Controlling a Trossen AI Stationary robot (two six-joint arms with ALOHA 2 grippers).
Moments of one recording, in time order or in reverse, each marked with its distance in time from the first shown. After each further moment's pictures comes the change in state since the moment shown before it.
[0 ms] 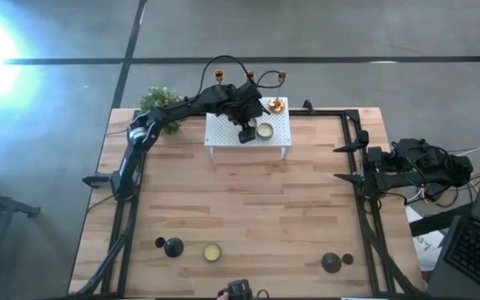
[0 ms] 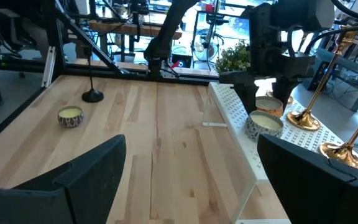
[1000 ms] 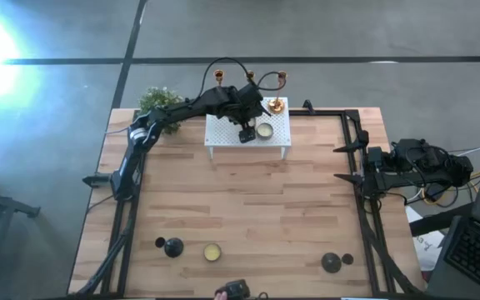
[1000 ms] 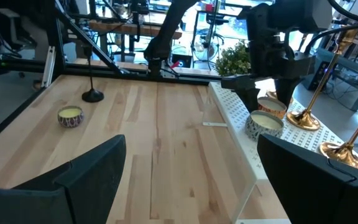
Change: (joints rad) left arm -0.015 0.000 -0.002 0.001 -0.119 -0.024; right arm 0.000 0.000 0.000 0.000 0.000 0.000
